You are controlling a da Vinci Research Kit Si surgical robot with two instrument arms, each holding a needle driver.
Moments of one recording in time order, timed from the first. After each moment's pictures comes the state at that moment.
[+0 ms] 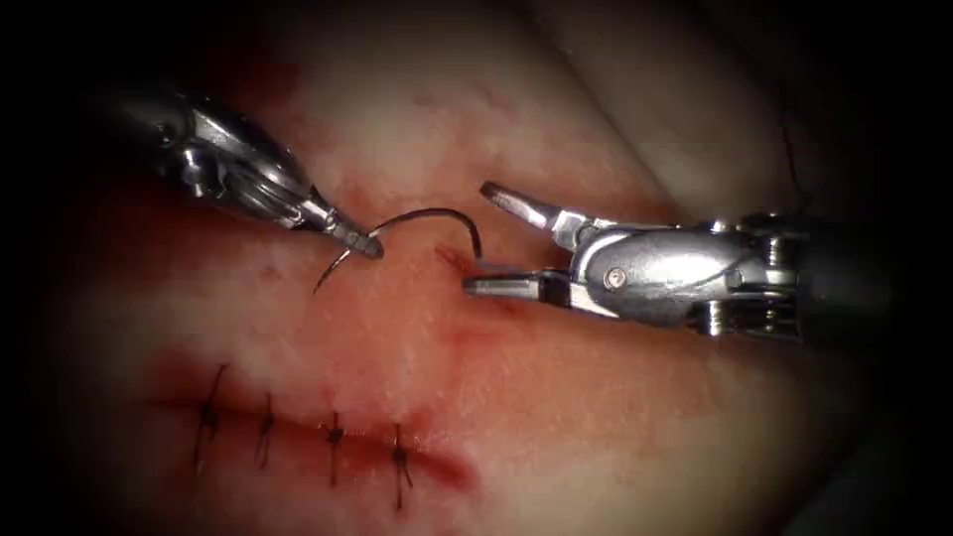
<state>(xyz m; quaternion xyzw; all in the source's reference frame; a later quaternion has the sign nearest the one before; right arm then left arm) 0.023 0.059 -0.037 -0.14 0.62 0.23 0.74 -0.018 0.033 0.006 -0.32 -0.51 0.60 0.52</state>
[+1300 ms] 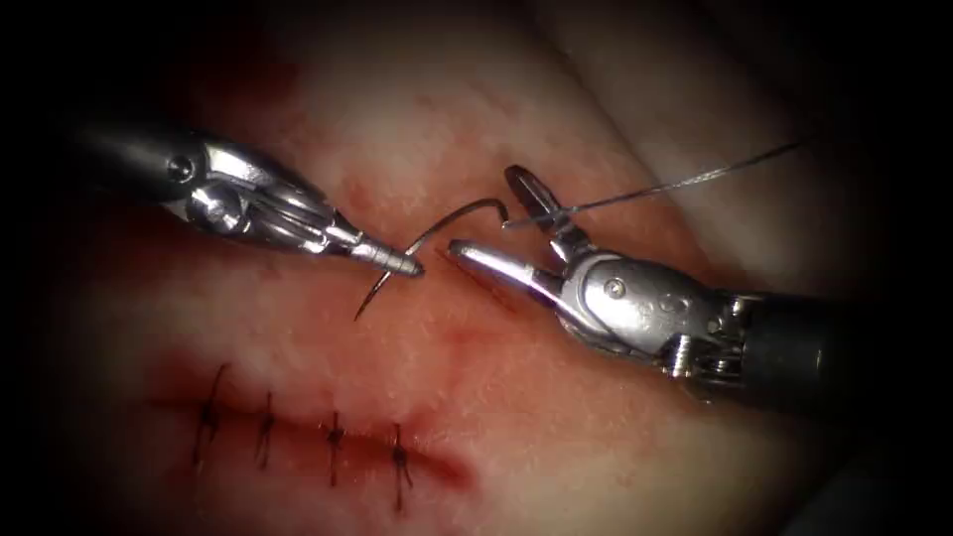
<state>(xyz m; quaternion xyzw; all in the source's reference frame) 0.023 0.058 -0.034 -0.13 0.62 0.47 0.61 -0.020 0.032 0.005 -0.41 -0.55 0.48 0.55</state>
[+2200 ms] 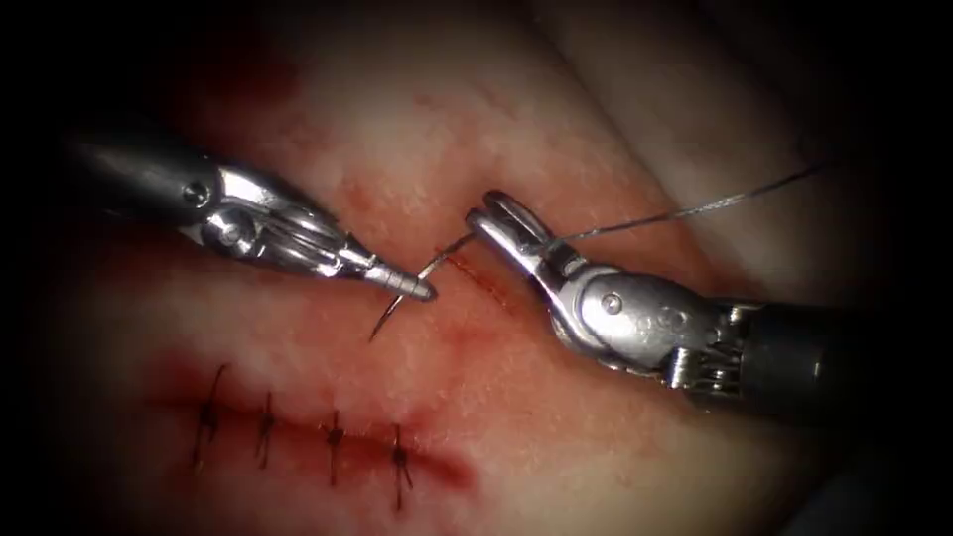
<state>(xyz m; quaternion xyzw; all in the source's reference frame) 0.023 0.057 -0.034 -0.12 0.62 0.43 0.65 -0.022 0.030 0.004 -0.41 -0.56 0.48 0.54</state>
